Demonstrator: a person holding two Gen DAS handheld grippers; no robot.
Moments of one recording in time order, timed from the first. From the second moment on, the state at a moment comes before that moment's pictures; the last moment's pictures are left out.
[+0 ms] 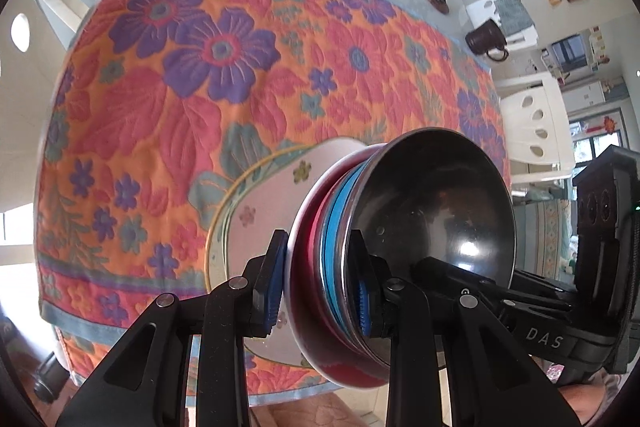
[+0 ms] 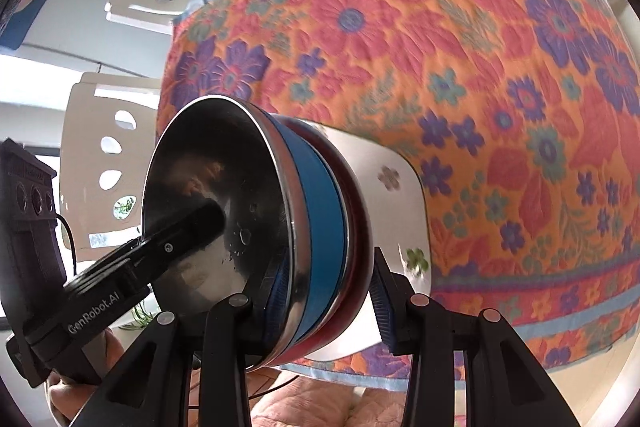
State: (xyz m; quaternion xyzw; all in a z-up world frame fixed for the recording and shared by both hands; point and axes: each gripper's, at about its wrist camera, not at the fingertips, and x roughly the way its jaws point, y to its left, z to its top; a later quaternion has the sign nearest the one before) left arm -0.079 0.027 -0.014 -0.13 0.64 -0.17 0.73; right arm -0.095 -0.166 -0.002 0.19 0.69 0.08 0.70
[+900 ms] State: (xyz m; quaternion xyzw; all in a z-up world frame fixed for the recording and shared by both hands) left arm -0.107 0.033 0.002 -0.08 0.62 -0.15 0.77; right arm -0.124 -0.188 0.020 0.20 0.59 0.04 0.78
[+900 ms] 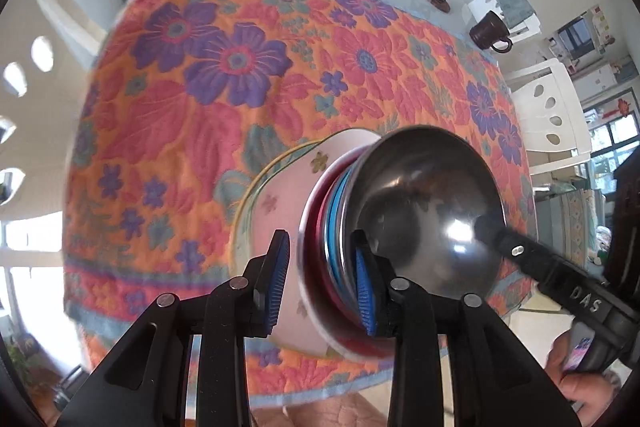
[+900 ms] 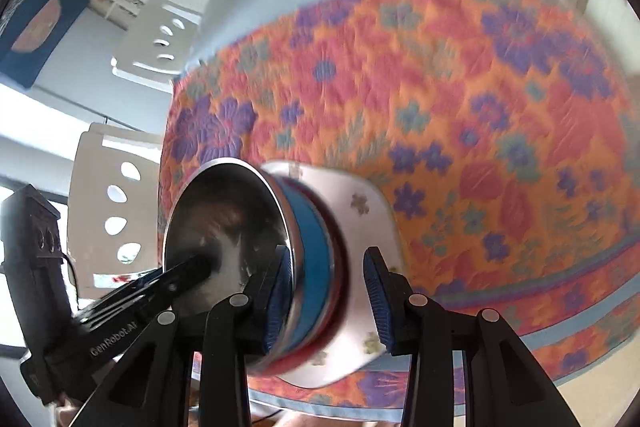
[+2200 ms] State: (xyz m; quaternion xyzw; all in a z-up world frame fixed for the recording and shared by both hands) left arm -0.156 0.051 0.016 -0.04 0.59 -0.12 0.80; right arm -0.180 -0.110 0.031 -0.01 0.54 0.10 0.84
